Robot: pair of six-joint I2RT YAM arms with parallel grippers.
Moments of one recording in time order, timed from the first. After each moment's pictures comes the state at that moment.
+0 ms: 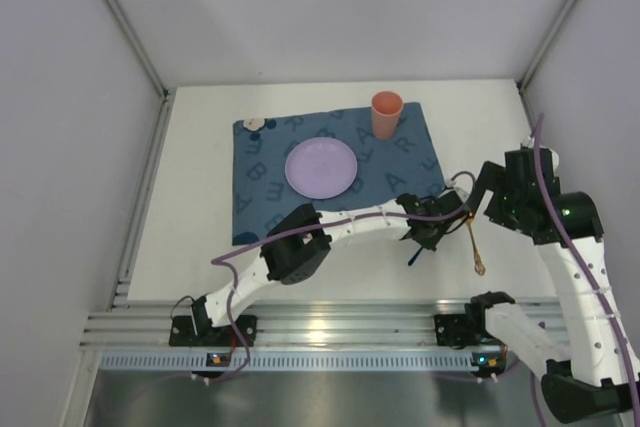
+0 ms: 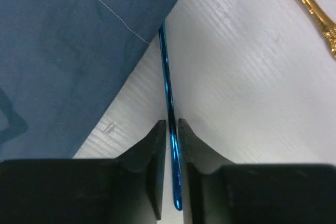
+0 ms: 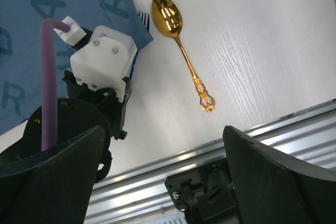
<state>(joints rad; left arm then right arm) -1.21 2.43 2.06 -0.65 -0.16 -0.40 0.17 0.87 1.19 -1.26 0.27 0.52</state>
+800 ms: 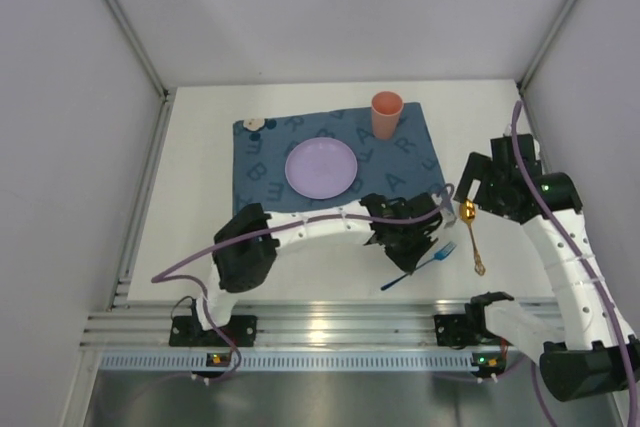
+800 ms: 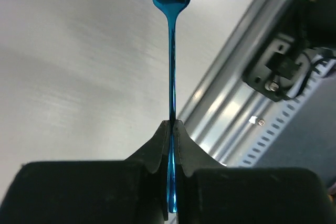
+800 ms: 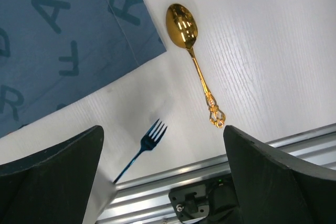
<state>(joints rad) -1.22 2.09 1.68 -0.67 0.20 -0.36 0.17 0.99 1.18 -1.16 0.23 0.47</state>
